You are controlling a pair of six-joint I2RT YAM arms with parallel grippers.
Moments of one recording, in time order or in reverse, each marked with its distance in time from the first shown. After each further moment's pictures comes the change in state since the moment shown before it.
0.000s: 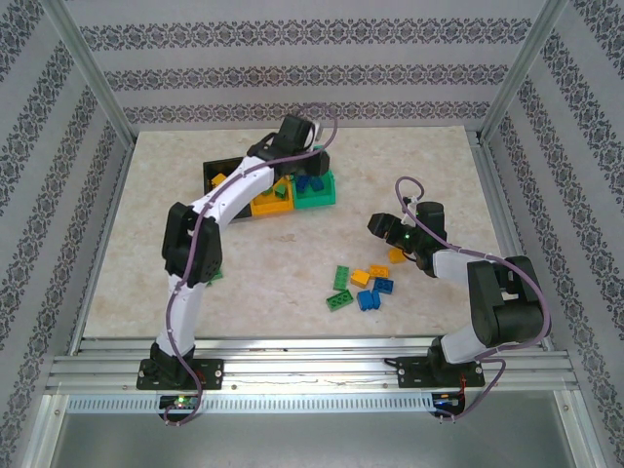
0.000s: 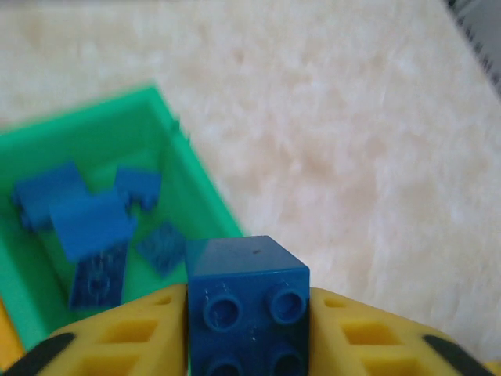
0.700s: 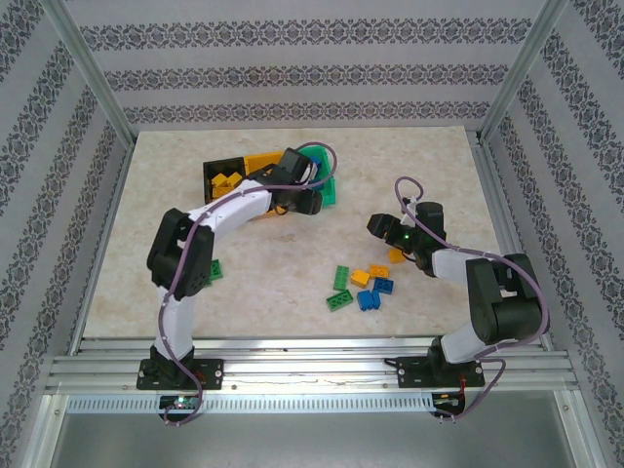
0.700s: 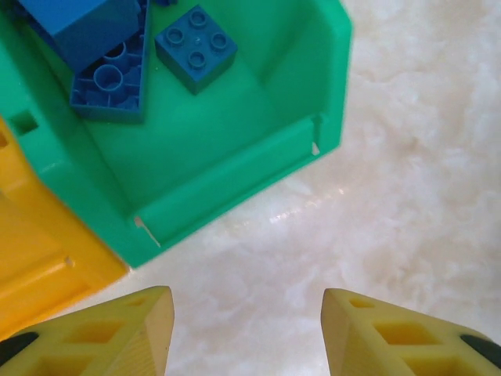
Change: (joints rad) left arm -0.045 -0.207 -0.494 0.060 -0.027 0.036; right arm 0.000 0.020 0.000 0.014 -0.011 0.008
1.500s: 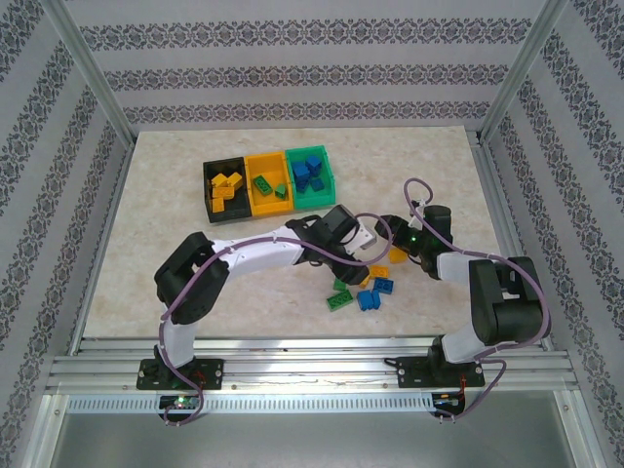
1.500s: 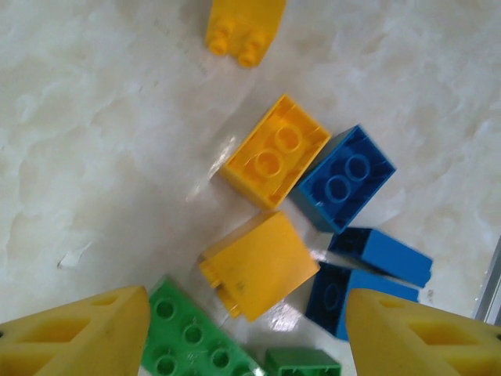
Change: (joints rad) left arm -0.362 -0.052 -0.172 0.082 0.189 0.237; right arm -0.060 -0.018 -0.036 0.012 -0.003 0.018
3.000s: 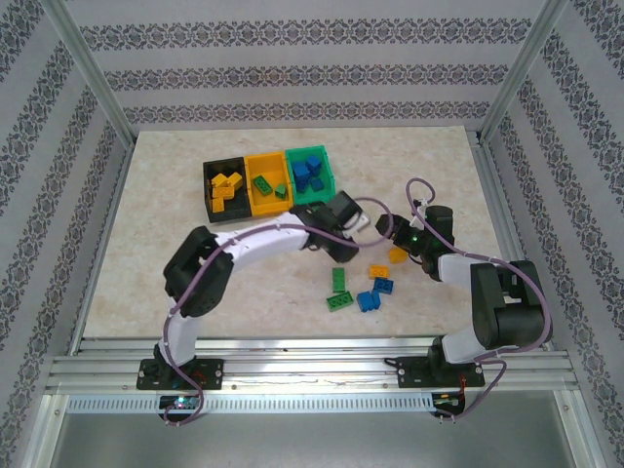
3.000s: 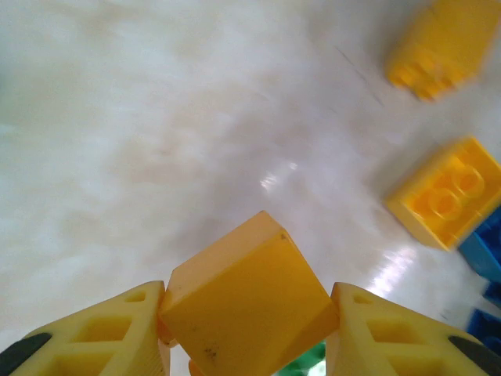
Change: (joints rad) left arm 0.090 0.039 0.136 -0.136 -0.230 0.007; right arm -0.006 -0.023 -0.011 0.017 -0.005 0.016
